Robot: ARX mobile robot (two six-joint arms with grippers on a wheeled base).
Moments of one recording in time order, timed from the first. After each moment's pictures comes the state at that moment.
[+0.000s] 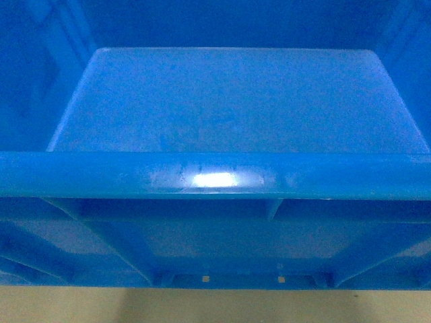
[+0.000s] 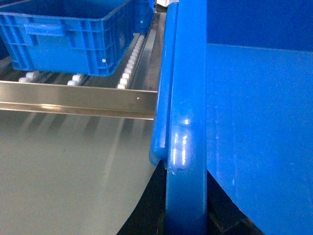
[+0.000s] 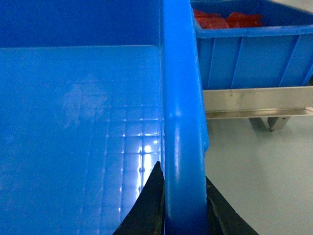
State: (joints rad) left arm -0.34 0.88 0.58 0.01 -0.42 -0.15; right arm 0.22 0.88 0.52 0.10 0.25 0.11
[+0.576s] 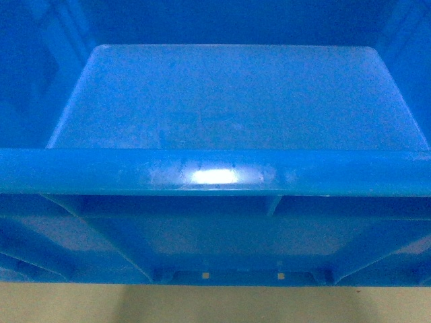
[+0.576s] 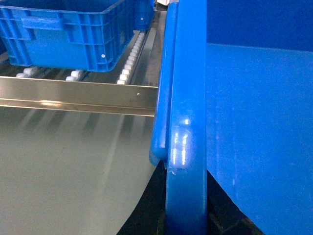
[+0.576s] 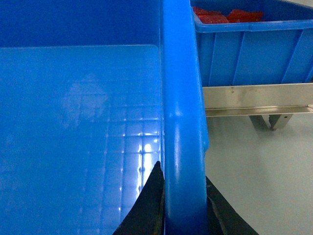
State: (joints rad) left arm -0.34 0.88 0.57 0.02 -0.42 -0.15; right arm 0.22 0.88 0.52 0.10 0.25 0.11
